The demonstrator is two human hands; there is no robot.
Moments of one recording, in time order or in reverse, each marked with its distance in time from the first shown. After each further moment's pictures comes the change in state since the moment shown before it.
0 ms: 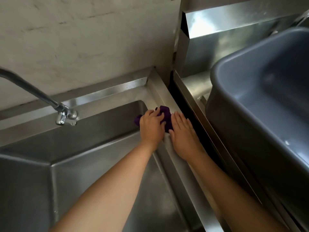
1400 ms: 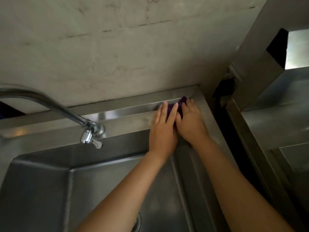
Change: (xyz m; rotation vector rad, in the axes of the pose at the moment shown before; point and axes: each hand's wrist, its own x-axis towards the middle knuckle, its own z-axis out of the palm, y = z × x) left_hand 0.072 -0.076 -0.025 -0.027 0.201 -0.016; right_hand 0.180 -0.072 -0.001 0.154 0.106 -0.060
